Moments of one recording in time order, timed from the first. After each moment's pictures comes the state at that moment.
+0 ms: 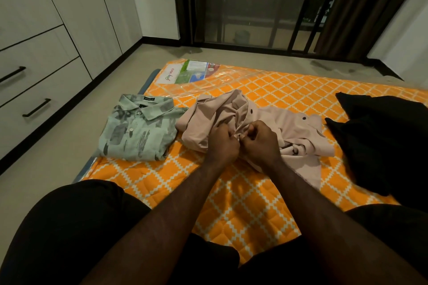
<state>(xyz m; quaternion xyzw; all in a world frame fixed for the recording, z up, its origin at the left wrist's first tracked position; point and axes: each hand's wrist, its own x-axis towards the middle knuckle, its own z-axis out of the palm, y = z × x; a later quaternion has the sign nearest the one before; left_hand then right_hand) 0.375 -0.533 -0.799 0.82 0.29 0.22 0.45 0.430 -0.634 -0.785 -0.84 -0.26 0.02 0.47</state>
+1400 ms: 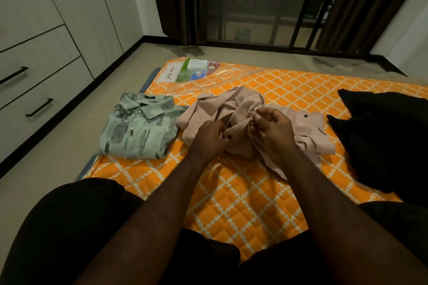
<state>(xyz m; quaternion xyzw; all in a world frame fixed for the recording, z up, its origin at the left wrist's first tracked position) 0.363 -0.488 -0.802 0.91 0.21 0.16 0.32 0.451 -0.642 -0.765 -0.59 -0.10 0.20 0.77</state>
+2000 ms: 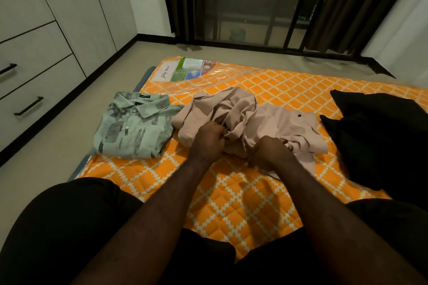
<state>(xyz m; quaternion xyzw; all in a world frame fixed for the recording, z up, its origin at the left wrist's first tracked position) 0.363 -0.501 -0.811 0.92 0.18 0.22 0.29 0.459 -0.662 -0.795 -0.95 -0.23 0.17 0.07</state>
